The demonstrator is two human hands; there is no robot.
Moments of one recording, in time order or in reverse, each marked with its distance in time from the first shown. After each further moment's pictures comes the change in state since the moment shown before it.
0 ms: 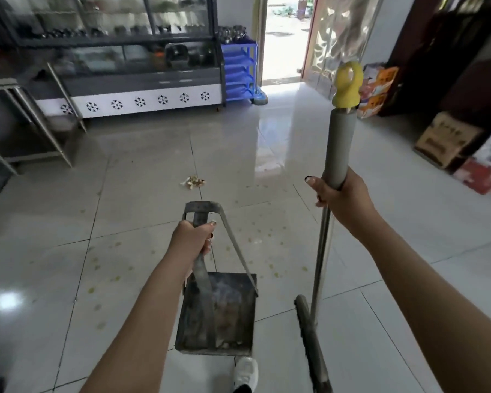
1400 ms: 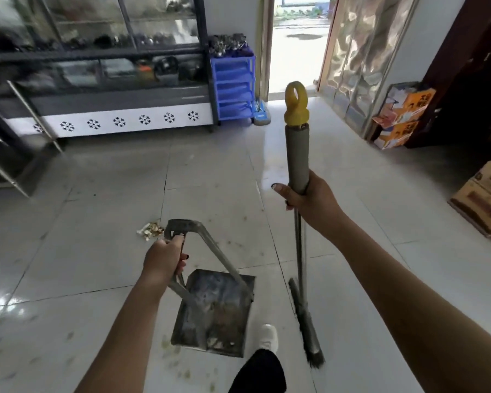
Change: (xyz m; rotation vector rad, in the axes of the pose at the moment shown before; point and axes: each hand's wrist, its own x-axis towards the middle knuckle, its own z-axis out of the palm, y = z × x) left_hand 0.421 0.223 0.407 0.107 0.246 -0.103; right_hand 0.631 0.209 -0.138 -0.028 -0.274 -0.075
